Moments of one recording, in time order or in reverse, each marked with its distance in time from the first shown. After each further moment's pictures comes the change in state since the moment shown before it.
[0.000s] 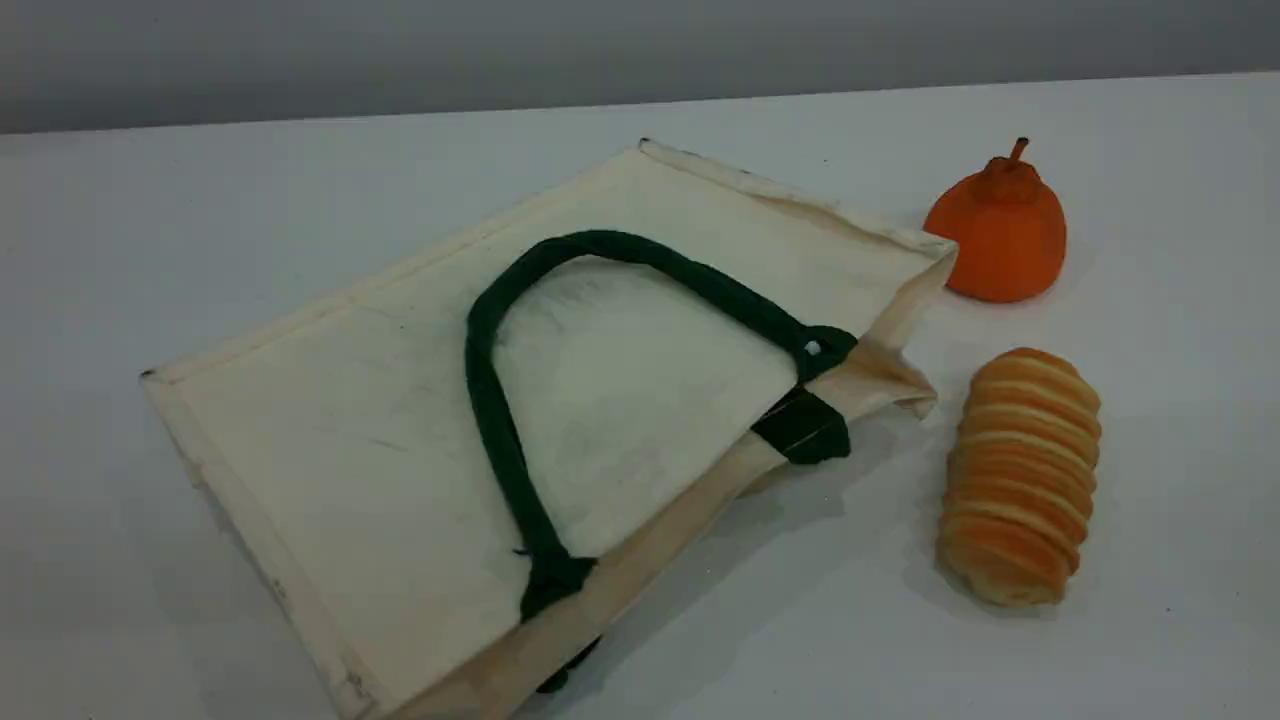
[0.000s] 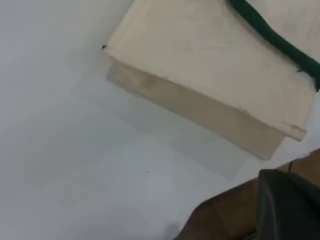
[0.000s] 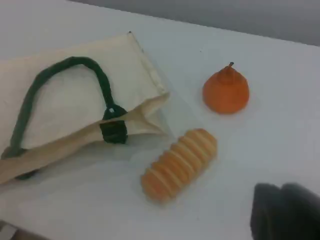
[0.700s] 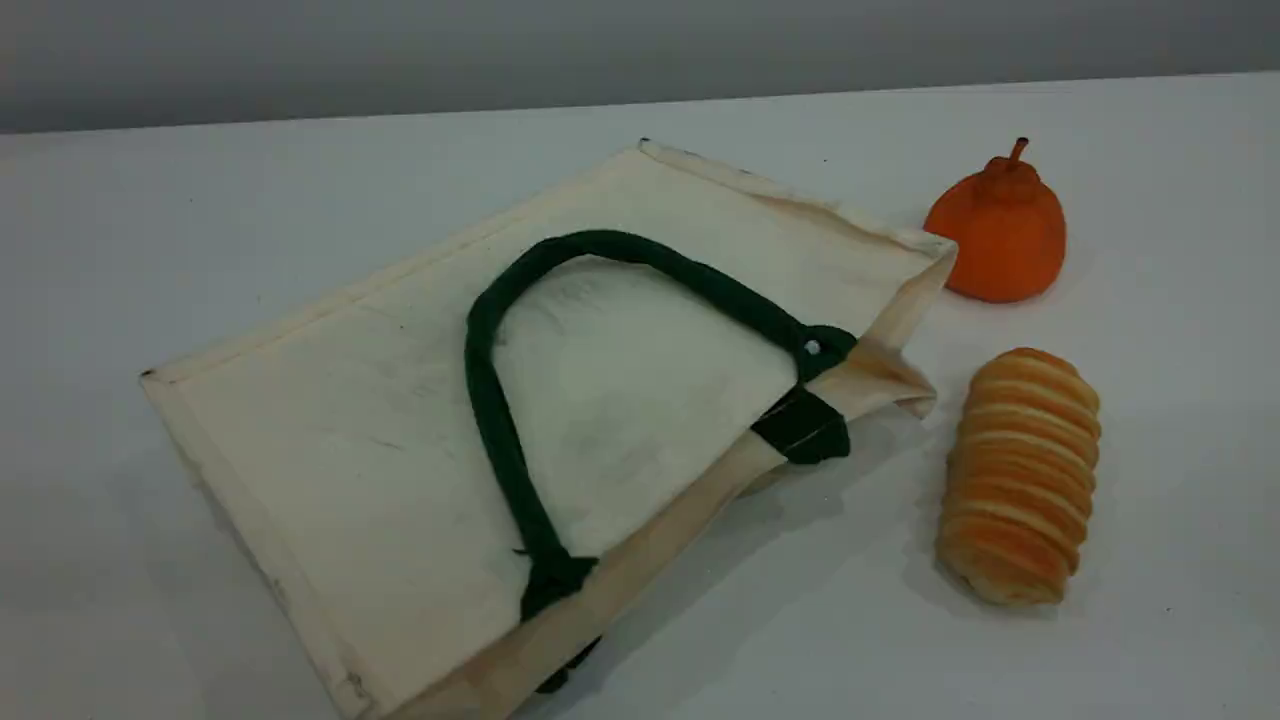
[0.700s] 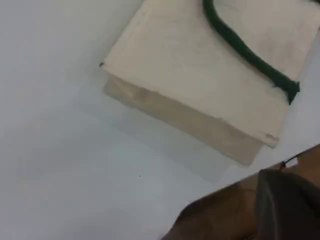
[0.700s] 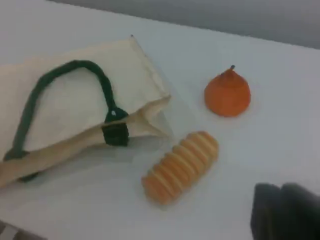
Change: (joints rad) left arm 0.000 0.000 -0.140 -0.014 0.109 -0.026; right arm 0.000 0.000 0.000 0.005 -0.004 -0.002
